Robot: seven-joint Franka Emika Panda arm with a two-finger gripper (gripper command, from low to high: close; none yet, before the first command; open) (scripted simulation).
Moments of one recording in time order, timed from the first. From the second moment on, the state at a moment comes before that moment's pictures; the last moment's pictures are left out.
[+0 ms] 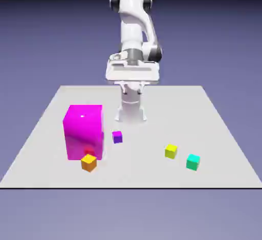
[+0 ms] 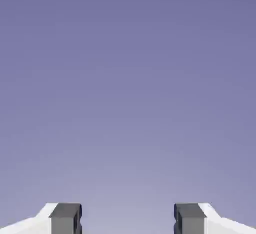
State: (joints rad) arm 0.05 -0.53 -0.01 -2.79 0.00 3.02 0.72
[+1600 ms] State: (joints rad) arm 0.40 0.21 -0.32 -2.44 0.08 2.62 0.30
